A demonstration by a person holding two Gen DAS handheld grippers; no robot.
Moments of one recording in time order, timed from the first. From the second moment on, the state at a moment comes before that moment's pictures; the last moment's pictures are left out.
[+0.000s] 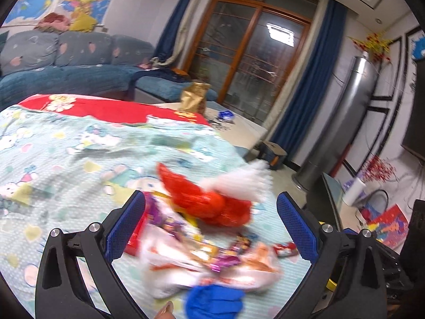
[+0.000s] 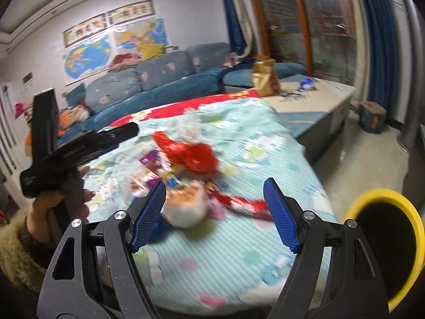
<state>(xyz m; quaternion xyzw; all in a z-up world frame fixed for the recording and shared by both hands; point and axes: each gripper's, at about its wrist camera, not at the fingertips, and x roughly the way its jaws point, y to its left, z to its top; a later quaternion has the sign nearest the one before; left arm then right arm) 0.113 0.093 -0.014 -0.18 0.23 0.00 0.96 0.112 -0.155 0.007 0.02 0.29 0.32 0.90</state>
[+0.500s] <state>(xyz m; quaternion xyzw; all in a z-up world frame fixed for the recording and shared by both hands) 0.177 0.169 -0.032 -0.25 0.29 0.00 0.92 0.177 -0.073 0.004 -0.03 0.30 0.34 0.89</state>
